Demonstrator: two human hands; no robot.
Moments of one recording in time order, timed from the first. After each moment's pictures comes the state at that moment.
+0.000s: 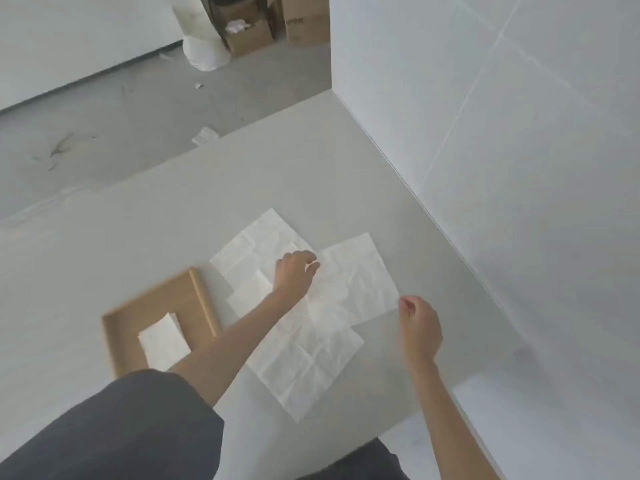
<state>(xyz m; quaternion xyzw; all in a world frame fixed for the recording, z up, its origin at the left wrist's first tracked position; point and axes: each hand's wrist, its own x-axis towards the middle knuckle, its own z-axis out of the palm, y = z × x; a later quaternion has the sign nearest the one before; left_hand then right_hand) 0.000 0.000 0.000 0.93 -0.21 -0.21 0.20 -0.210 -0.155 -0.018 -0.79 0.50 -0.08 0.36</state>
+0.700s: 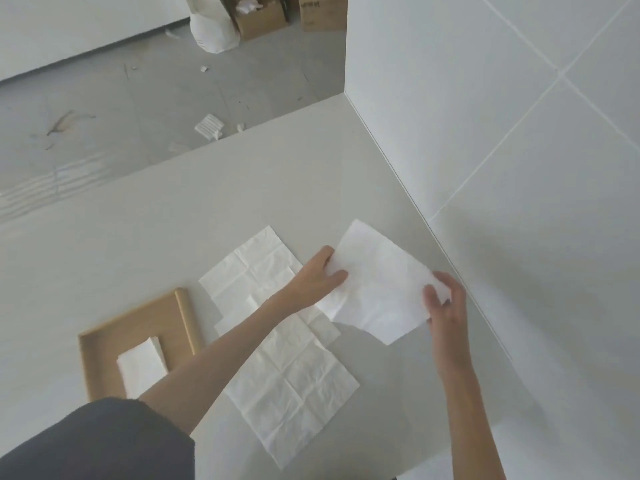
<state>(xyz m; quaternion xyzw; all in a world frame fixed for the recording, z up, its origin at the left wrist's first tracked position) 0.042 -0.054 0.034 0.79 -0.16 -0.39 0.45 -0.143 -0.233 0.027 -0.57 0.39 -0.15 0.71</state>
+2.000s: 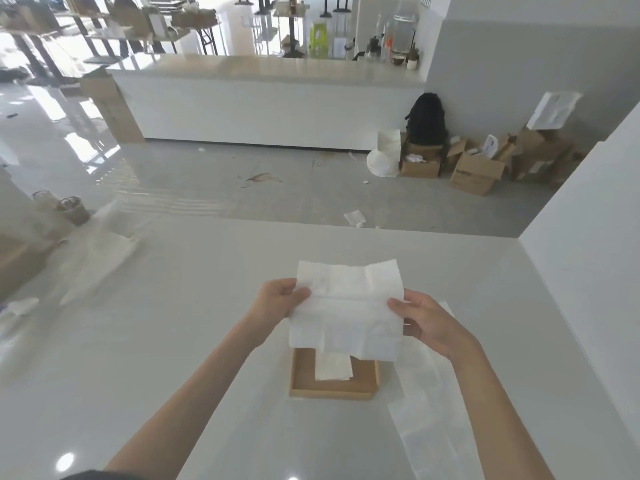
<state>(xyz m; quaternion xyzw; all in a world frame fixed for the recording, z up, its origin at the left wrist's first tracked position) -0.032 0.435 0.224 0.73 0.04 -0.13 0.67 -0.026 0.127 0.214 -0.67 0.01 0.25 0.70</state>
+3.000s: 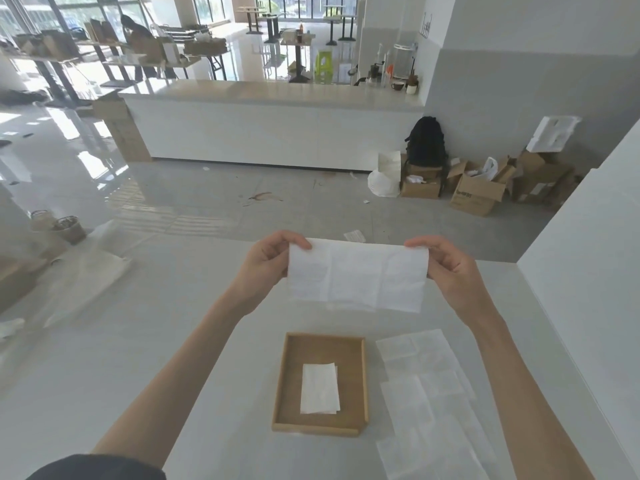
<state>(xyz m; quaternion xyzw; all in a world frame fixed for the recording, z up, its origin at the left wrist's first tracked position) 0.024 0.406 0.309 0.66 -0.12 -0.01 0.74 0.032 0.095 0.311 -0.72 -0.16 -0.05 0.68</state>
